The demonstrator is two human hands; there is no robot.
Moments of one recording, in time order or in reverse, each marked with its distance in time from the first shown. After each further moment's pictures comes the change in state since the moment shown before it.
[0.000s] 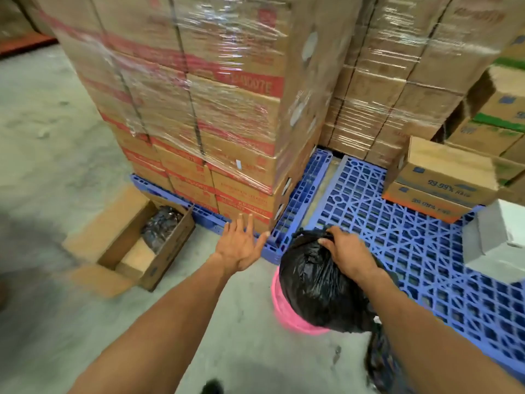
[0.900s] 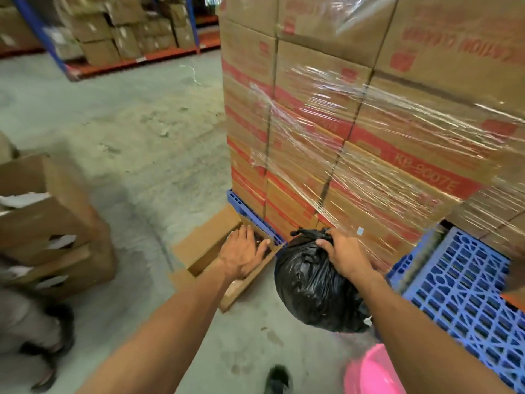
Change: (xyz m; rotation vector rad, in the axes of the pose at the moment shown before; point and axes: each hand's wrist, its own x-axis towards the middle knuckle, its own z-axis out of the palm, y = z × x) left_hand -0.011 -0.340 -0.149 -0.096 0.101 -0.308; right_hand 0.168 -0.383 -0.014 0.115 -0.071 -0.303
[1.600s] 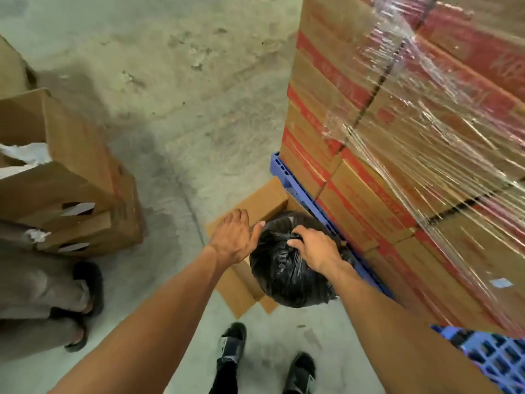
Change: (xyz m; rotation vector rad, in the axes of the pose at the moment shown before) left_hand 0.185 -0.247 0.055 0.009 -0.108 -0.147; right_hand 0.254 -0.162 0.242 -0.136 -0.450 -0.167
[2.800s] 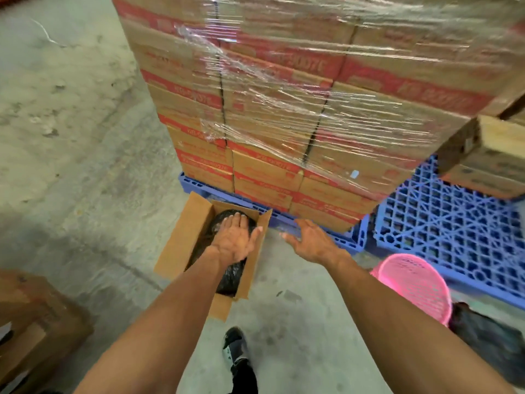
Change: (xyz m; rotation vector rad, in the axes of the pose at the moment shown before) left_hand -0.068 0.115 -0.027 0.160 -0.192 0.514; right_hand -0.224 0.020 -0.009 0.342 0.146 0.530
